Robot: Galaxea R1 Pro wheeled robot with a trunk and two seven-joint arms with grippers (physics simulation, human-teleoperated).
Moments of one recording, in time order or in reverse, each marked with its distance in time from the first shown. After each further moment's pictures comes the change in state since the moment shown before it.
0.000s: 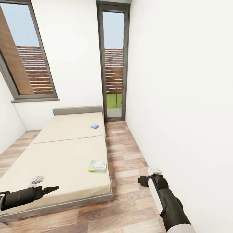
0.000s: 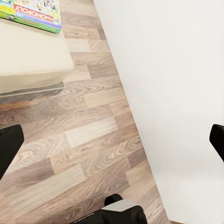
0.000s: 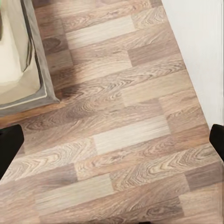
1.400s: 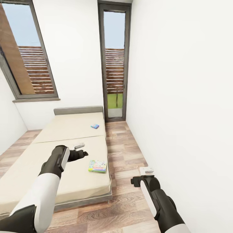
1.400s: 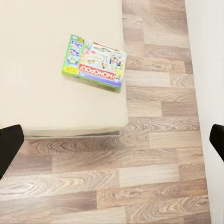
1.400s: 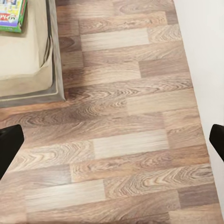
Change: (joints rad) left arm -0.589 -0.418 -0.071 0.376 -0.084 0.033 1.014; right arm 0.000 0.007 0.149 0.003 0.005 -0.010 -0.009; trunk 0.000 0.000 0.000
